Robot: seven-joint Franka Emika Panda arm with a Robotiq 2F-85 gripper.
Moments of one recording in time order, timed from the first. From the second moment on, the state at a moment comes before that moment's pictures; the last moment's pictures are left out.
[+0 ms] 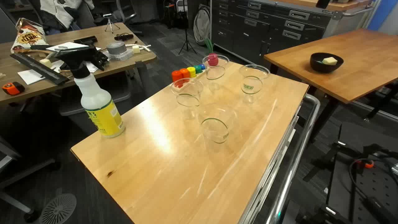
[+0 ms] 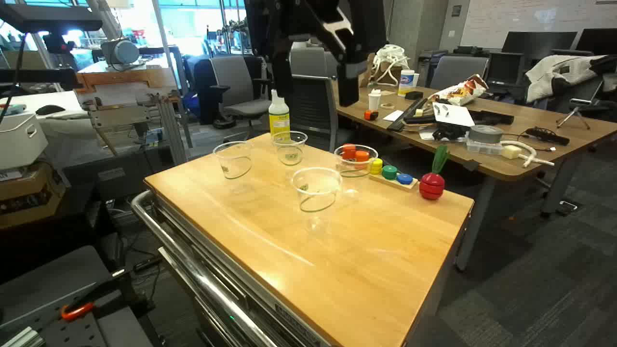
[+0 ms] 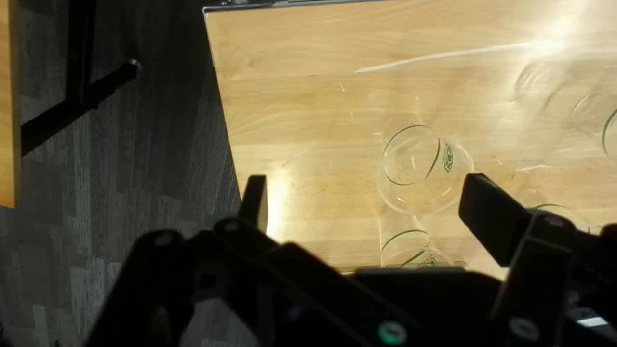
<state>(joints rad) -0.14 -0.47 -0.20 -2.43 -0.16 2.11 -0.22</state>
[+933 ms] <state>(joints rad) -0.14 -0.46 -0.20 -2.41 -0.16 2.11 -0.21</state>
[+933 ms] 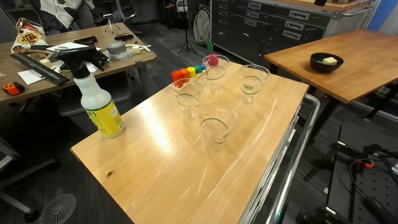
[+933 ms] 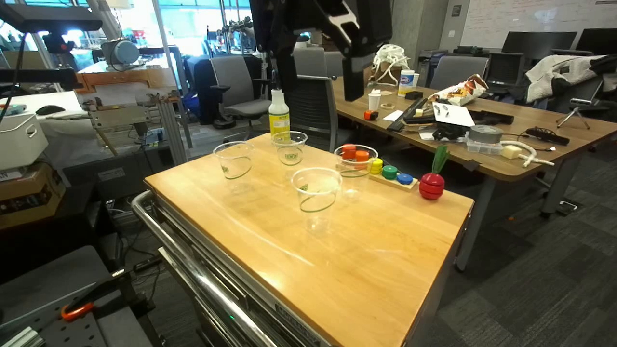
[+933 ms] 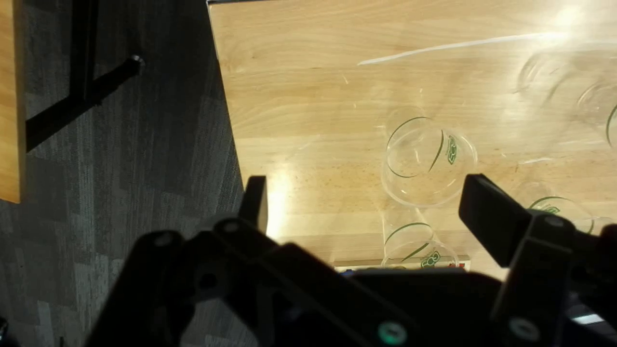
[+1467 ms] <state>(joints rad) -0.13 -0.24 -0.18 -2.35 -0.14 2.11 -0.21</state>
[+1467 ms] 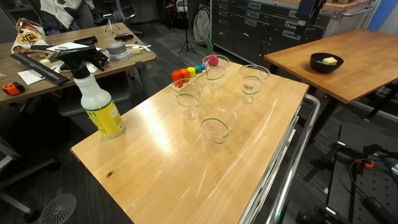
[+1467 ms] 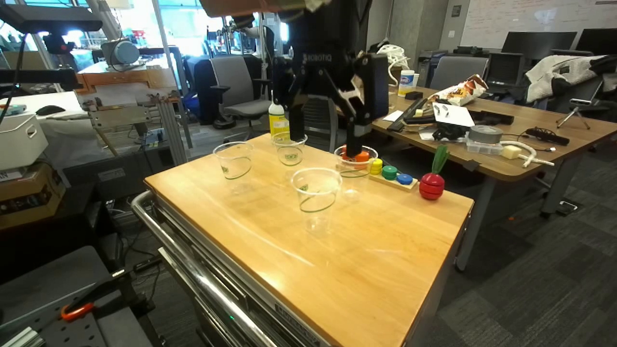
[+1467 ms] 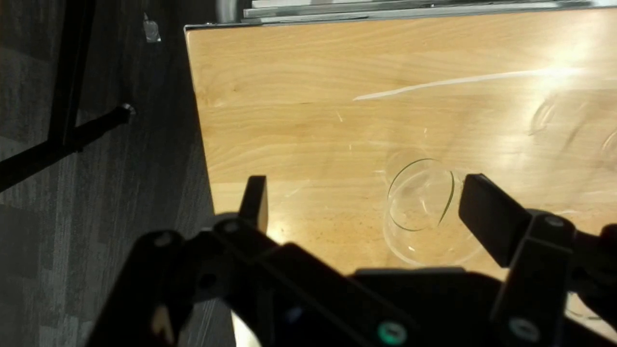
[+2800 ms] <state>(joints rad) -0.11 0.16 -0.13 -2.18 -0.08 2.21 -0.10</state>
